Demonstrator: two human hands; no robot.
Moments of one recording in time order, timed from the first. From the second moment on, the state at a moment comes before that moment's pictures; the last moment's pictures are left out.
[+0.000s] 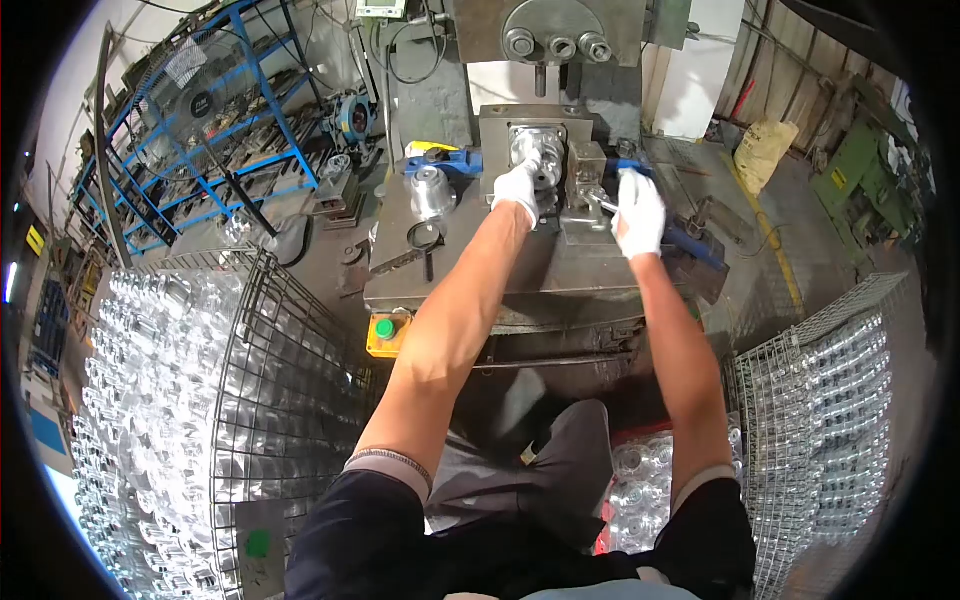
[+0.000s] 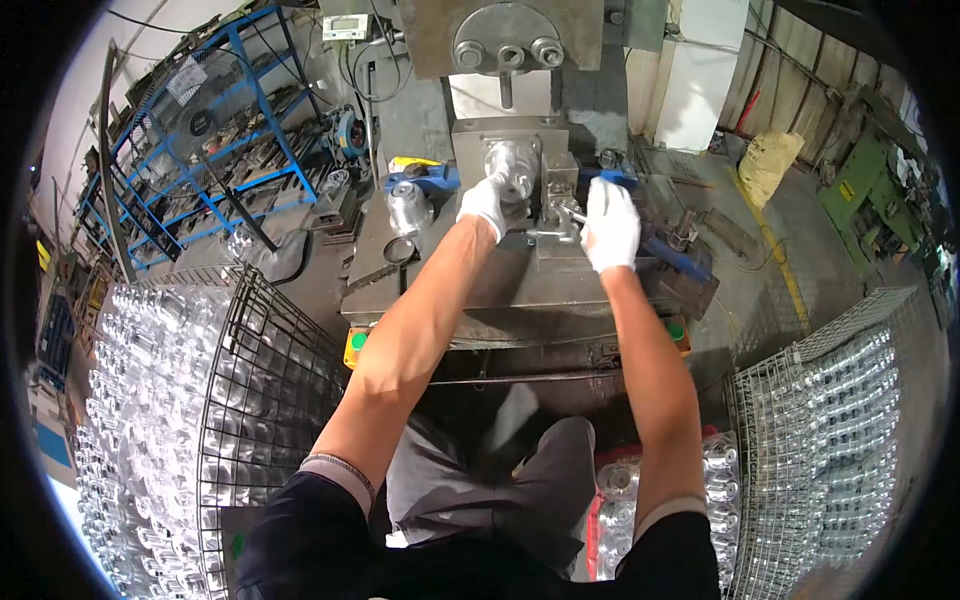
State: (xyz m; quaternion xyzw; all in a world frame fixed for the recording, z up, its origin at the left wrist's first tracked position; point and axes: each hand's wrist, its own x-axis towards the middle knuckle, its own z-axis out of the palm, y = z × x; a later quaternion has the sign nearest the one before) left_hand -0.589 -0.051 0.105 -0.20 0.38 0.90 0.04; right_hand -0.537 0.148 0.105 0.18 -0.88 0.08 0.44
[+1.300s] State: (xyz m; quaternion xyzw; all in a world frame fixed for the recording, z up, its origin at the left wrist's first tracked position) left_hand -0.250 -0.280 0.124 0.04 0.95 0.14 -0.29; right_hand -0.375 0.224 0.009 -0.01 -0.99 -0.04 0.16
